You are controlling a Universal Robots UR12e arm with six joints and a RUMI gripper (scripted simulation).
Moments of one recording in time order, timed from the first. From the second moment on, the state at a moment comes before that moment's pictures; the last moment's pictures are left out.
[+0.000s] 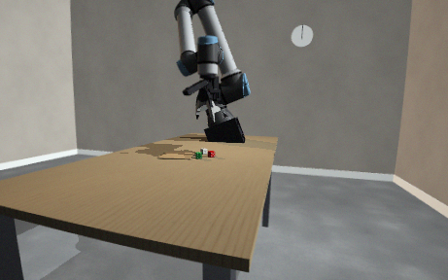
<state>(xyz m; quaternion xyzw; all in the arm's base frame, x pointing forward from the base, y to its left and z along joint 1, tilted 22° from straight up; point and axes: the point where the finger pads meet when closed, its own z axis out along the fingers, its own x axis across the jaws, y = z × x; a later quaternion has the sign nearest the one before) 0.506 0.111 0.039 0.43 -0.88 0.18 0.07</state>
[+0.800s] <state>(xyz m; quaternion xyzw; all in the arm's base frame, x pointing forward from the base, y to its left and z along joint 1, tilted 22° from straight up) 0.507 0.104 0.045 0.41 -0.89 0.19 0.04</state>
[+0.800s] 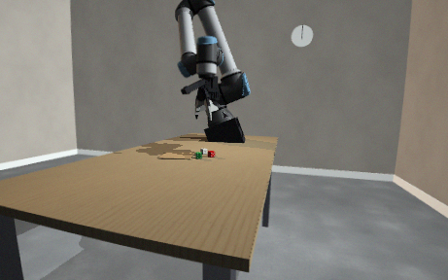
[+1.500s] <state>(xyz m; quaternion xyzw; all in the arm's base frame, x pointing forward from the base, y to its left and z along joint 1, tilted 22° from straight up) 0.506 0.072 -0.029 0.40 -0.89 0.18 0.05</state>
